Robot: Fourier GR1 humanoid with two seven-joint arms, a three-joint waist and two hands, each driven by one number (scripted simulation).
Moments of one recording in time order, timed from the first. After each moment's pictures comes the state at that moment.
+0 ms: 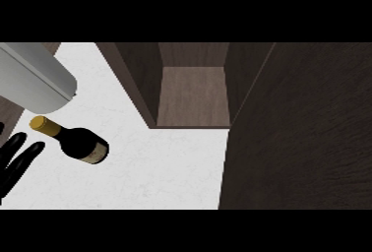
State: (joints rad) left arm 0.15 0.32 0.13 -2.32 0.91 -0.31 0.32; right arm 0.07 -0.12 0.16 -2.43 -0.15 0.05 0.40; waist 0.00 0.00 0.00
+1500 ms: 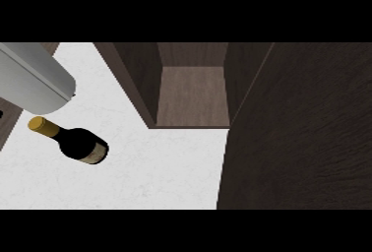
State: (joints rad) left arm 0.09 0.31 0.38 -2.12 0.83 -0.32 0.33; right arm -0.07 -0.10 0.16 -2.46 -0.10 0.01 0.56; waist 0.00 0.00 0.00
